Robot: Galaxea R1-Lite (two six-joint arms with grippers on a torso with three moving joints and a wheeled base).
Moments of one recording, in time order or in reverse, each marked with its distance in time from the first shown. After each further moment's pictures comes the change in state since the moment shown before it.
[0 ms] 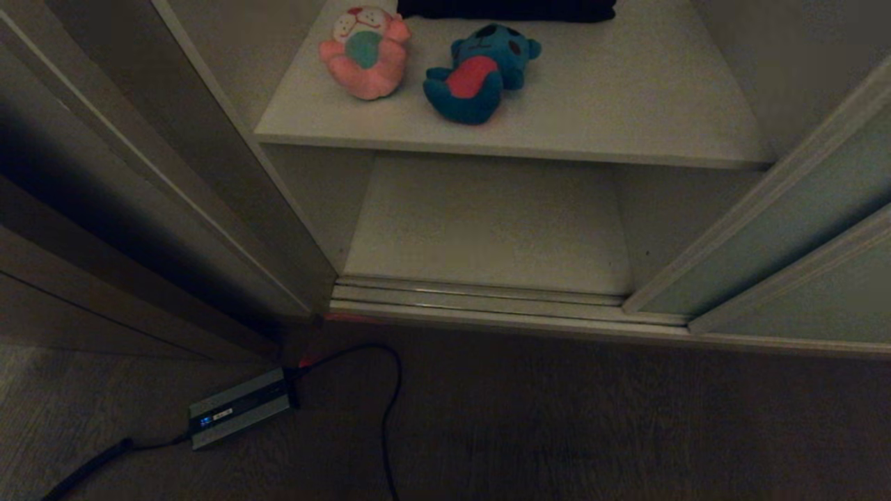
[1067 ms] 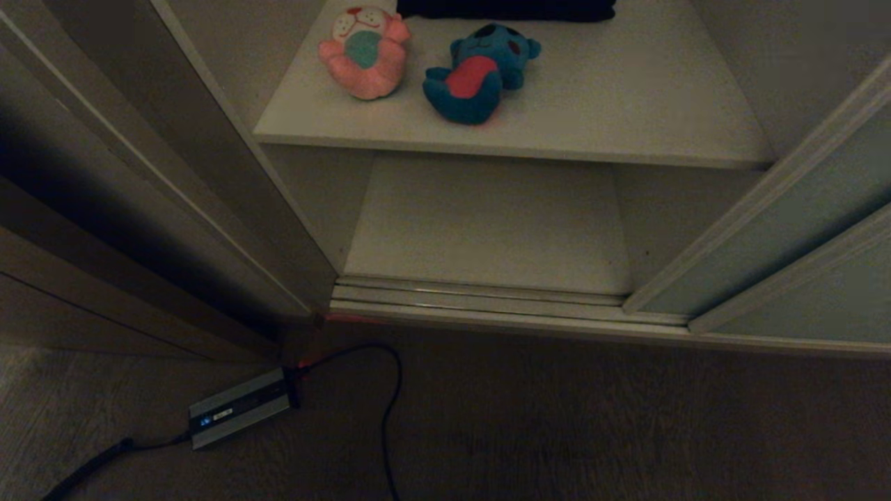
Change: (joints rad) left arm 0.000 0.000 0.000 0.000 0.001 0.000; right arm 0.191 0.154 0.006 -0.156 0.007 0.030
